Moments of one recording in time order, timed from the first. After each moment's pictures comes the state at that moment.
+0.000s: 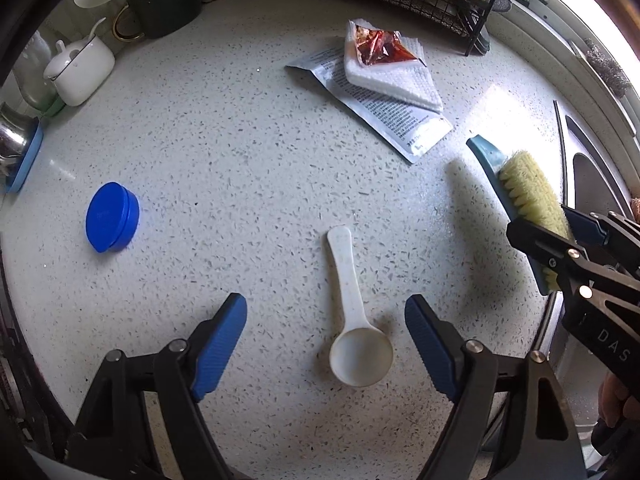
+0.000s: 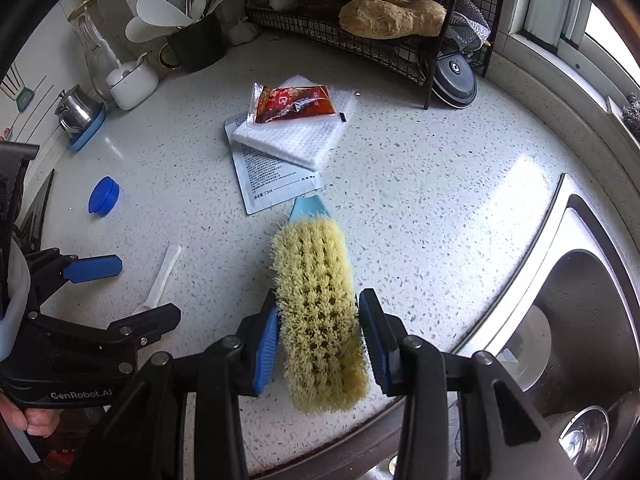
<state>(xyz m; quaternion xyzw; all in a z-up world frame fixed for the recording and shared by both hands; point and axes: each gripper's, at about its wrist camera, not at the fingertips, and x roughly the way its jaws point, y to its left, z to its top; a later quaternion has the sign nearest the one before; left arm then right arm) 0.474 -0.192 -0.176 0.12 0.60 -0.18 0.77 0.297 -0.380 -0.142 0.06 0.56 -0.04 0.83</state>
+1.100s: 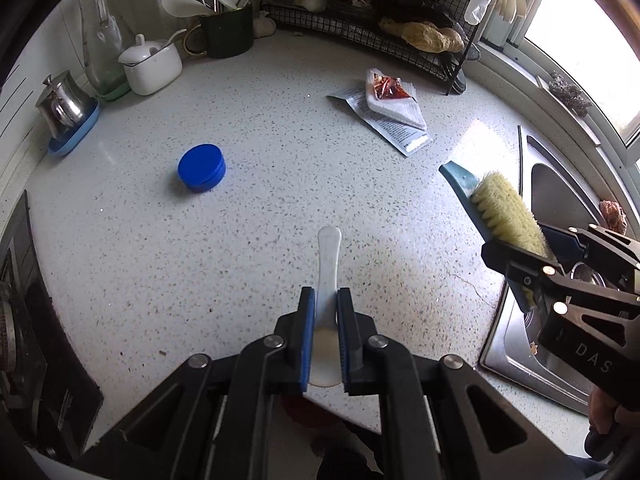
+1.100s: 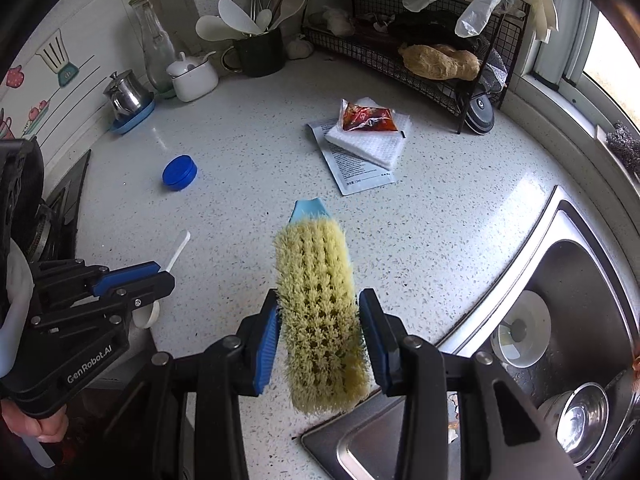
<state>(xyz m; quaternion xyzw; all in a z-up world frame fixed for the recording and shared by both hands) 0.389 -0.113 -0.116 0.08 0.54 -0.19 0.82 0.263 -0.305 -0.105 0.03 0.53 -0.02 0.85</state>
